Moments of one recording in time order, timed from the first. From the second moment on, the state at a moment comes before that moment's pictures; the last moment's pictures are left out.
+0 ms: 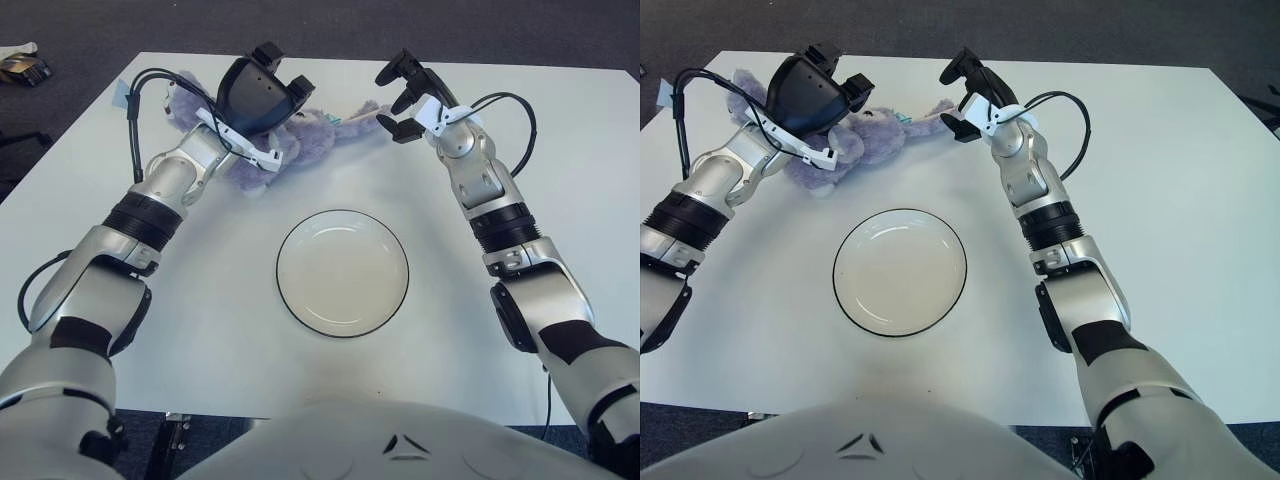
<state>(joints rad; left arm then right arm) -0.81 0.63 -0.52 0.40 1.19 -0.18 0.49 -0.86 -0.24 0.25 0.46 -0.44 0.12 0.10</state>
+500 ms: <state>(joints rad) -0.72 0.63 -0.48 0.28 1.17 -0.17 0.47 -0.89 -0.25 0.31 0.50 -0.47 0.08 0.13</state>
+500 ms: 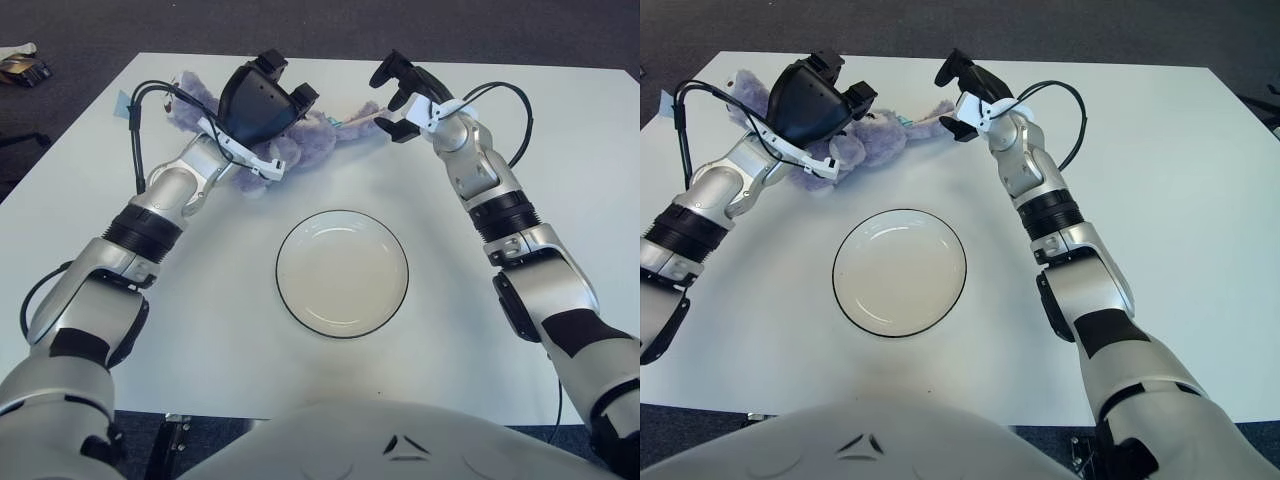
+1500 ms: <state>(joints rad) -0.56 0.61 -0.33 0.03 1.12 -0.08 0.33 -0.95 -0.19 0.35 0.56 -0.50 -0.03 0.10</state>
